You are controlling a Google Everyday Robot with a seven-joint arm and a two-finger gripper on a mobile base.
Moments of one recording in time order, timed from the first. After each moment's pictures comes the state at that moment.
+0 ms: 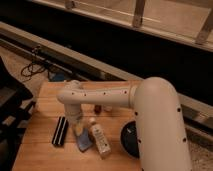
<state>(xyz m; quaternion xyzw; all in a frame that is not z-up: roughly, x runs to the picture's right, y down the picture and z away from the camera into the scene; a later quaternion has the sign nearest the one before) -0.161 0.218 0.802 -0.42 -0.20 -0.33 0.82</state>
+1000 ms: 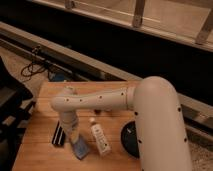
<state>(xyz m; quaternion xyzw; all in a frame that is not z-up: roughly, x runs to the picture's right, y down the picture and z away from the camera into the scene) -0.170 0.260 0.760 -0.43 -0.21 -0.35 0.81</state>
